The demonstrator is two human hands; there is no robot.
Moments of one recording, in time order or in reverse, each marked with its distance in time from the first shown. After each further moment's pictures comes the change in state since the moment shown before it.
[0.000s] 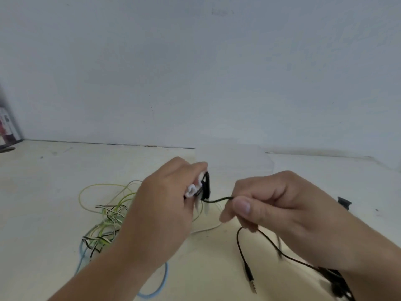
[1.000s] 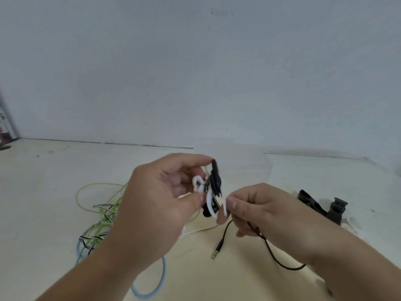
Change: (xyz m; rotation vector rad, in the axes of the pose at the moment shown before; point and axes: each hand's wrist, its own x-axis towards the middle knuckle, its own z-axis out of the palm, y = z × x) left_hand 0.002 0.006 -0.008 -0.894 -0.034 -0.249; right_hand 0.011 0.025 0.011 0.111 0.043 0.393
